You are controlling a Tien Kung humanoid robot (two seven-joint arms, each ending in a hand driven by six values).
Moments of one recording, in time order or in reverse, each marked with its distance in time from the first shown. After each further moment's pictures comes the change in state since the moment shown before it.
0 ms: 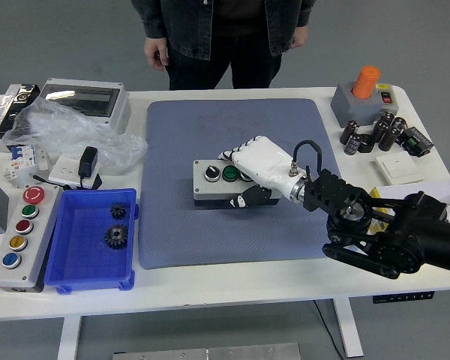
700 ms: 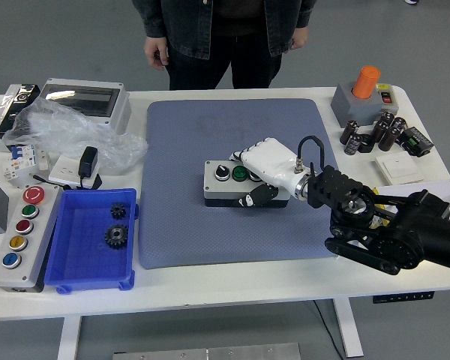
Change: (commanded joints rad) left arm -0.002 -0.004 -0.046 -0.003 0.086 0.001 -0.002; right arm -0.005 0.000 0.036 -0.034 0.052 0.105 0.007
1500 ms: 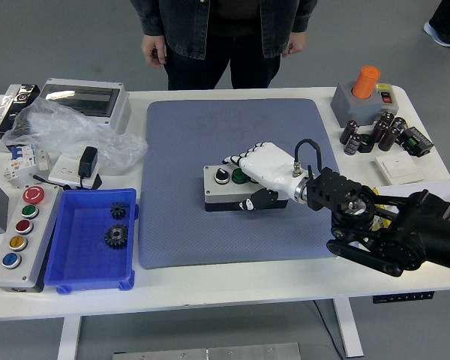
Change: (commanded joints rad) left arm 0.008 0.002 0.029 0.003 -0.066 0.003 -0.007; right arm -0.002 -0.008 0.001 0.022 -0.051 0.019 0.012
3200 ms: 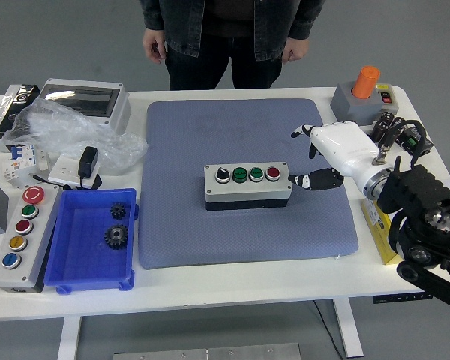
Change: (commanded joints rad) left arm 0.018 -0.009 0.014 0.005 -0.025 -0.003 -0.005; right arm -0.363 -0.351 0.551 0.678 -0.064 0.297 -0.416
